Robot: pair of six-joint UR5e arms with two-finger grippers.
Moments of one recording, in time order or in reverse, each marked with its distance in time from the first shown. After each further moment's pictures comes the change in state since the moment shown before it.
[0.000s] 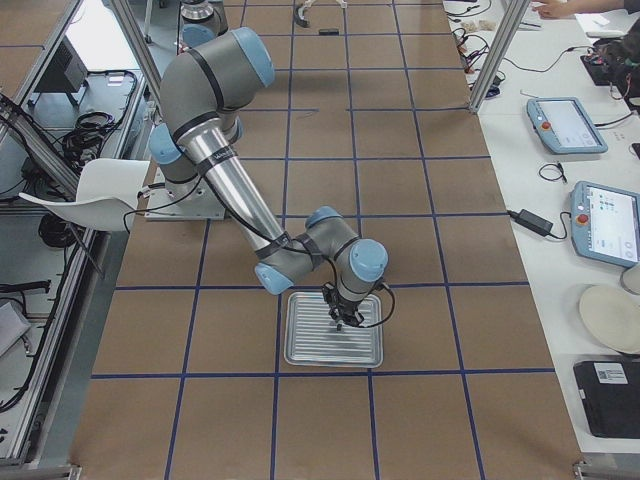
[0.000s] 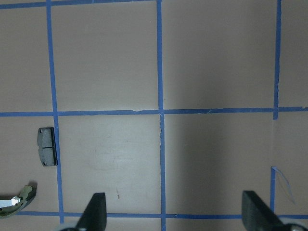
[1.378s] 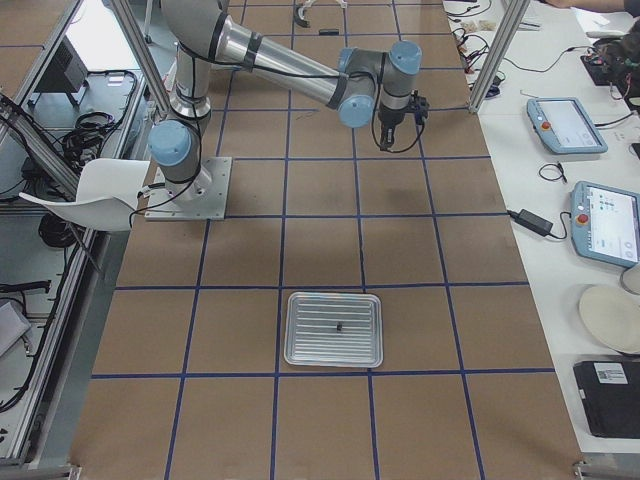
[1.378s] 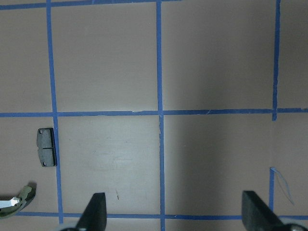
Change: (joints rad) left arm 0.002 0.001 0.000 0.001 -0.002 0.000; right arm 0.817 -0.129 0.011 0.061 0.186 1.527
